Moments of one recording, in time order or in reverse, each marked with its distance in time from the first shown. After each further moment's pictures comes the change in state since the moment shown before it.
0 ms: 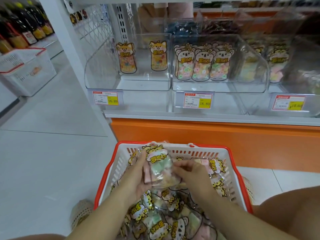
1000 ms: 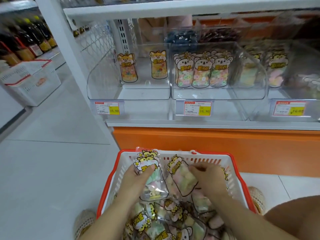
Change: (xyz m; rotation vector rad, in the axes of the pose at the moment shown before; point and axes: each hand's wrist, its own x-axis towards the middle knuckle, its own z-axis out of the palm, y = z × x) left_hand -0.011 0.011 -0.005 0.589 0.281 0.311; right_hand 0.028 0.002 -0.032 -0.543 0.270 -0.189
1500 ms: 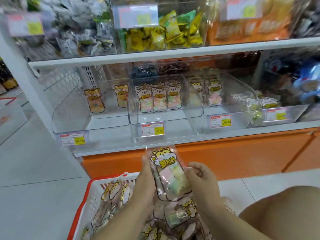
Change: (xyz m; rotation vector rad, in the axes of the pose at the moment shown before) left_hand -0.063 0.099 0.100 -0.329 -0.264 -0.035; right_hand -0.050 -0.038 -0.093 0.729 0.153 0.152
